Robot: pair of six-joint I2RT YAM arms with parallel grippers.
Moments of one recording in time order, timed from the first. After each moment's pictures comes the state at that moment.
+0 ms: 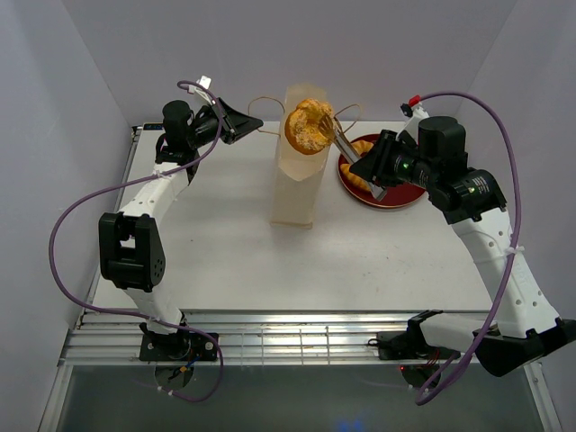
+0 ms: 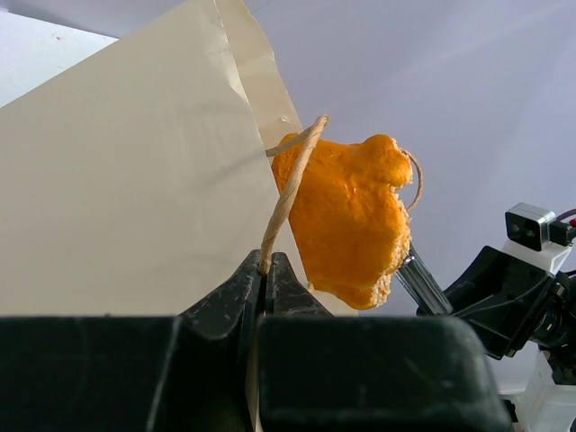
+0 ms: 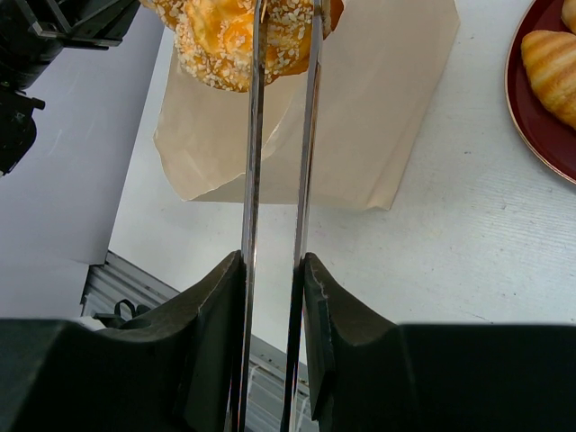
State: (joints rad) left arm -0.15 1.75 1.42 0.37 0.81 -1.05; right arm 0.41 1.19 1.54 -0.79 -0.25 0.52
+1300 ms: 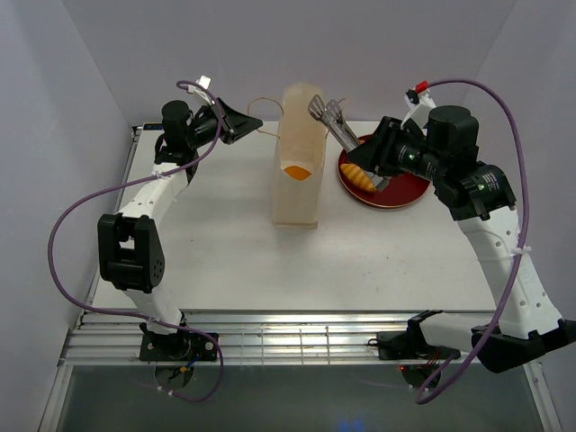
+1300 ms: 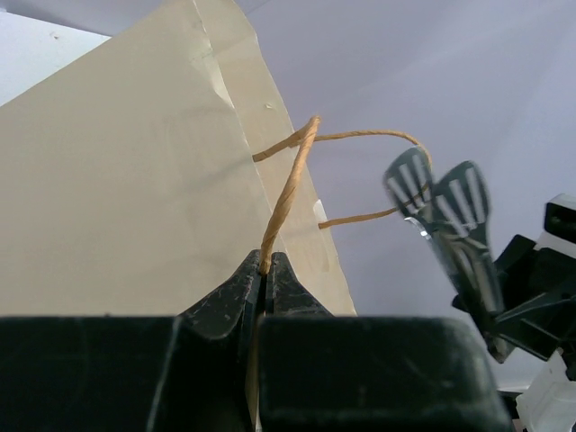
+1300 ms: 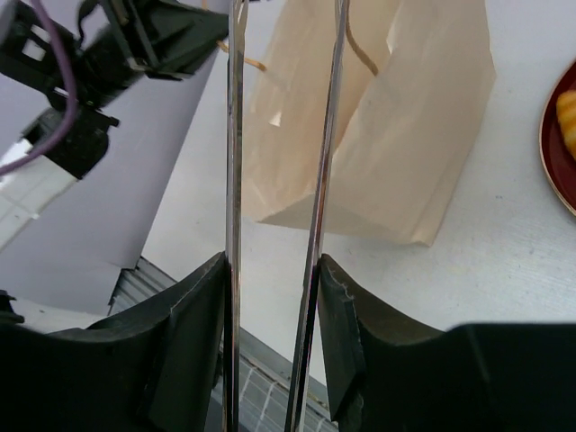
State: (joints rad) left arm -0.15 1.74 1.42 0.36 0.82 -1.05; right arm 0.41 1.21 1.61 -0.78 -0.30 0.52
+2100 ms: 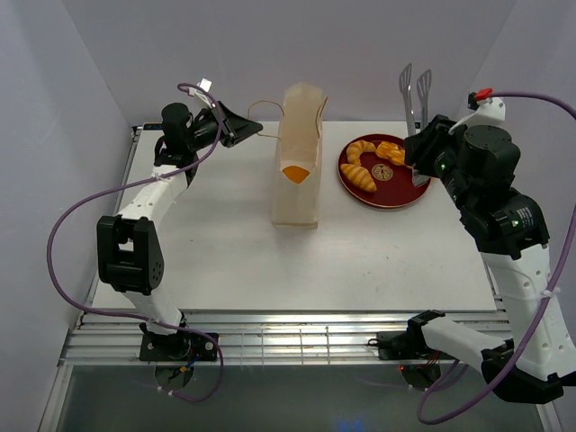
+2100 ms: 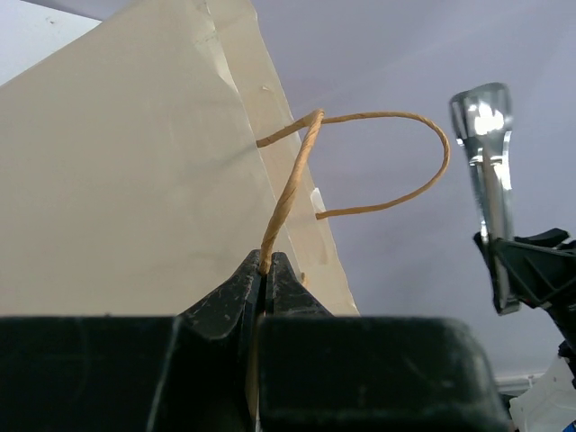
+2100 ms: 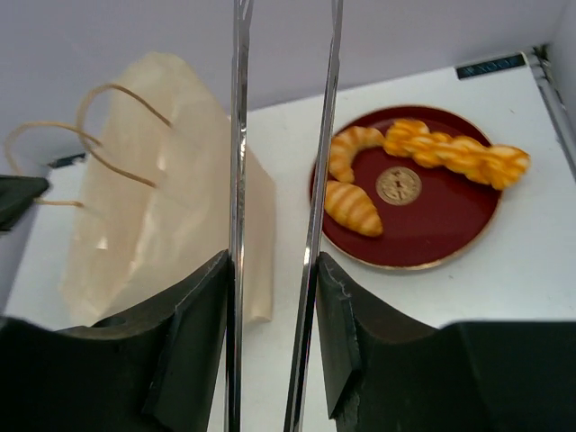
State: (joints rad) left arm -0.15 1.72 1.39 0.36 0.84 -1.04; right arm 0.41 1.06 1.65 -0.77 0.25 0.40
